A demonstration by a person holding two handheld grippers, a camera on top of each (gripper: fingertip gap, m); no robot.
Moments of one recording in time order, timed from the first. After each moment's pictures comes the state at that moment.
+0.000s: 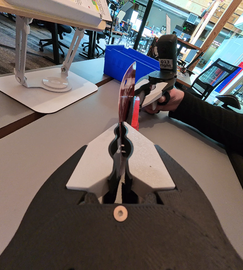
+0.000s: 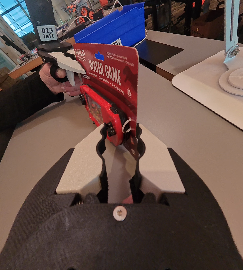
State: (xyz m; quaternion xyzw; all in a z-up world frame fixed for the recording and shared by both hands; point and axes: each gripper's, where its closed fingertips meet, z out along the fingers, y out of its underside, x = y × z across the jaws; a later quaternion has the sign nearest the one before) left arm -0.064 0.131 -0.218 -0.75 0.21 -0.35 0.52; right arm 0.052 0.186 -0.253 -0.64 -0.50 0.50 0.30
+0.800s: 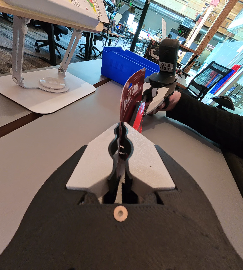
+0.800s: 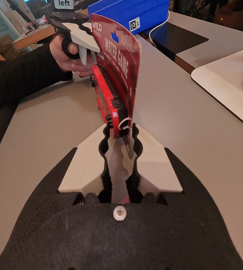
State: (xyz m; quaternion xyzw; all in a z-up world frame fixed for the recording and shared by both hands) left arm -0.064 0.129 -0.217 -0.74 0.21 -0.37 0.52; right arm 0.060 0.163 -0.262 -0.60 -0.57 0.48 0.28
